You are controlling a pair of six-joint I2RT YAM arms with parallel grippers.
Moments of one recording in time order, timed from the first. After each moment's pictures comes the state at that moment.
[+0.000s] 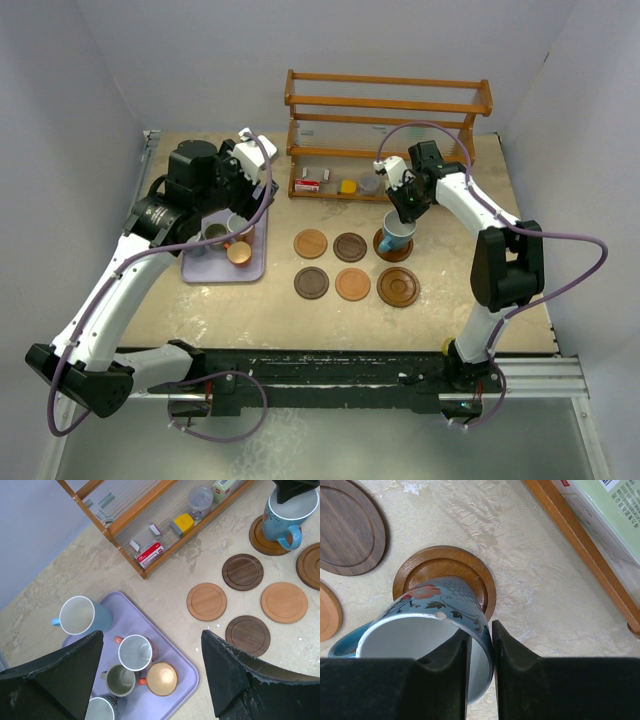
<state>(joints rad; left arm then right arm) -0.45 1.18 1.41 -0.67 0.15 0.33 0.21 1.80 1.43 -0.76 -0.15 -0.50</state>
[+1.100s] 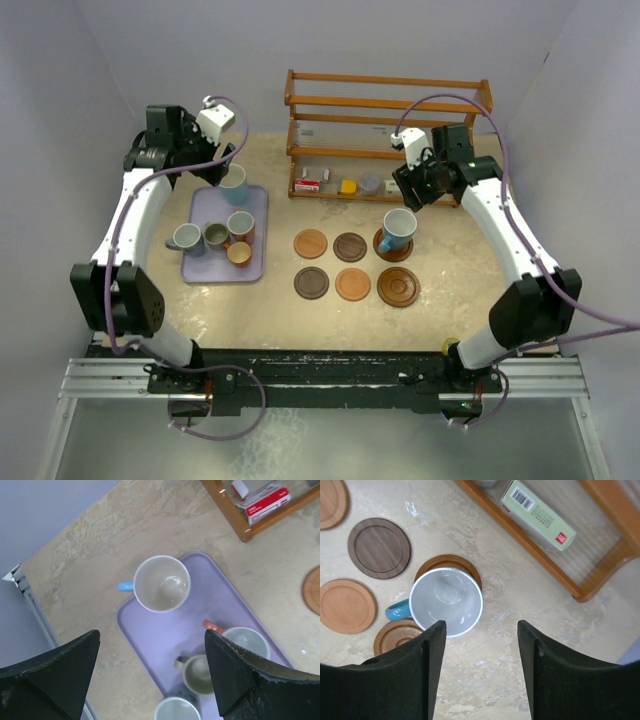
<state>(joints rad) -0.04 1.54 1.53 -0.63 0.27 0.51 0.21 1.58 1.50 -0.86 -0.12 -0.43</state>
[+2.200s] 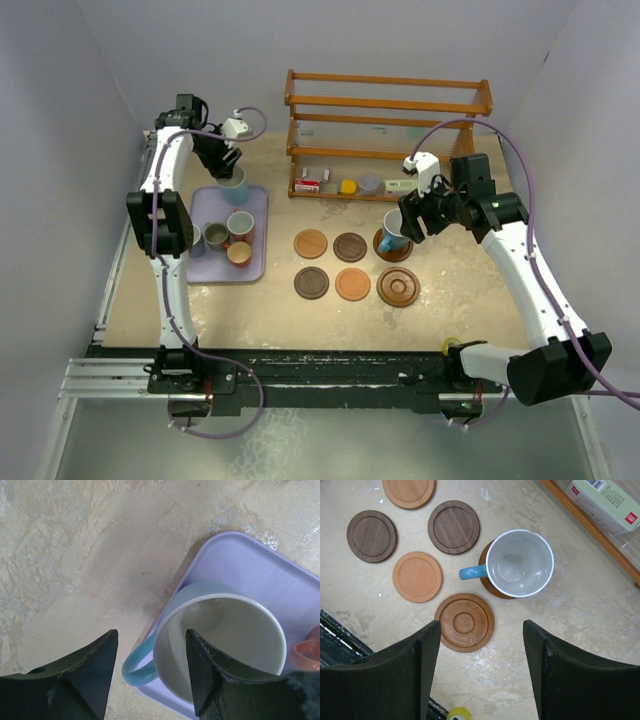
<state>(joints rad) 0.04 2.41 2.37 -1.09 0.47 0.98 0.21 1.24 1.28 -0.90 -0.32 -0.35</state>
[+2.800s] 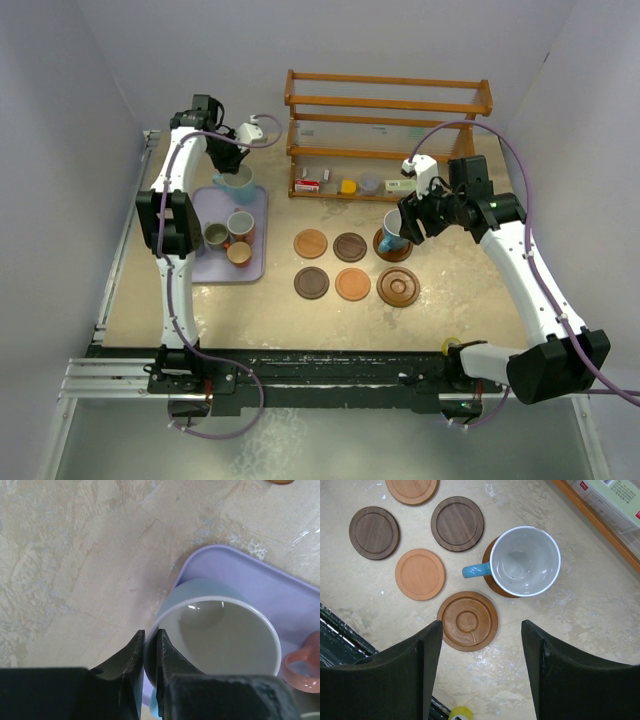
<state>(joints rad) -0.03 2.42 2.37 -1.09 0.42 1.03 0.21 1.24 1.27 -0.90 -0.34 -0.35</state>
